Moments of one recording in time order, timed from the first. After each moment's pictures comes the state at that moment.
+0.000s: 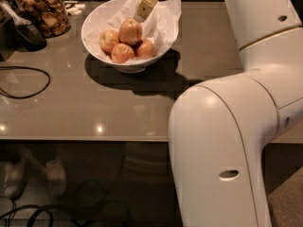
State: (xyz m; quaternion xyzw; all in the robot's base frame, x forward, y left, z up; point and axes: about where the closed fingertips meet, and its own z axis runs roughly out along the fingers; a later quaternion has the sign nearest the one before) arm 0.714 0.005 1.030 -0.62 0.72 0.07 0.30
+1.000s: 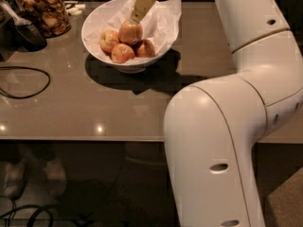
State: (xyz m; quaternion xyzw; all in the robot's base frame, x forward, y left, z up) arm 0.722 0.018 1.008 -0.61 0.73 0.10 0.29
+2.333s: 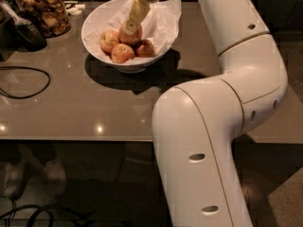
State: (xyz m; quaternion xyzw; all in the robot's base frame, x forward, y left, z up) arm 0.732 0.032 0.975 -0.61 0.74 0.11 0.26
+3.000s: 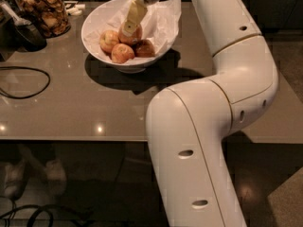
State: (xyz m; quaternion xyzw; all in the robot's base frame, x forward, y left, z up) arm 0.738 0.041 0.967 -0.61 0.74 0.11 0.25
